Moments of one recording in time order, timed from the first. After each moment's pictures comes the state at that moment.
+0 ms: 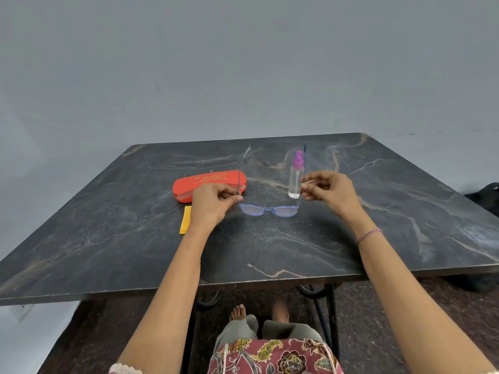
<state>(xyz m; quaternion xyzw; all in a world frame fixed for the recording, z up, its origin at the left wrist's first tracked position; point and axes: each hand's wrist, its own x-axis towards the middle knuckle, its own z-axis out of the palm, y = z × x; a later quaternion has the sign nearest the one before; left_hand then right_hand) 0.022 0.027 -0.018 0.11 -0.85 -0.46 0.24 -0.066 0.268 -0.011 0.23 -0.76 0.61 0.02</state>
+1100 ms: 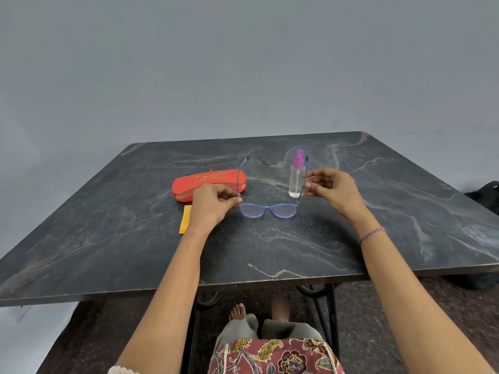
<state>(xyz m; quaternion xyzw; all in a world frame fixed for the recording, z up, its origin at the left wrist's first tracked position) 0.025 0.028 -0.017 0.12 -0.87 -0.43 0.22 -0.074 0.271 -0.014 0.23 -0.76 0.60 0.03</state>
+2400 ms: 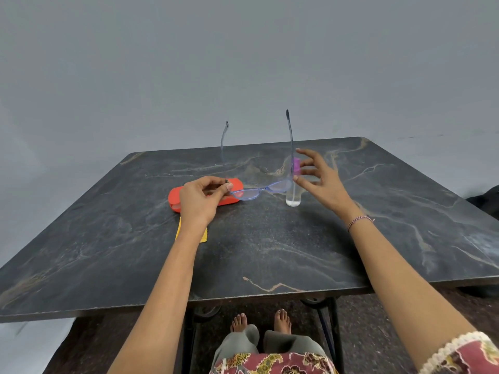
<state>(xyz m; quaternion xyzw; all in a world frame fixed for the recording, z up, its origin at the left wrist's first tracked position) 0.018 0.028 0.001 0.12 -0.77 -0.52 0.34 -0.109 0.258 -0.009 0.34 -0.76 0.55 0.10</state>
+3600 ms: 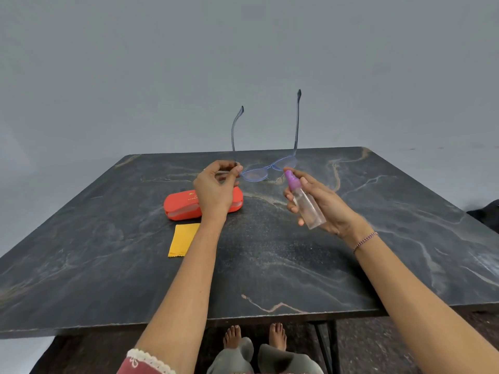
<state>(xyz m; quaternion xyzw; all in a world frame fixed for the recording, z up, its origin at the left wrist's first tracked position) -0.035 0.043 0.008 0.07 -0.68 -0.59 0.43 -0.093 0.248 -0.001 0.31 -0.47 0.76 -0.32</state>
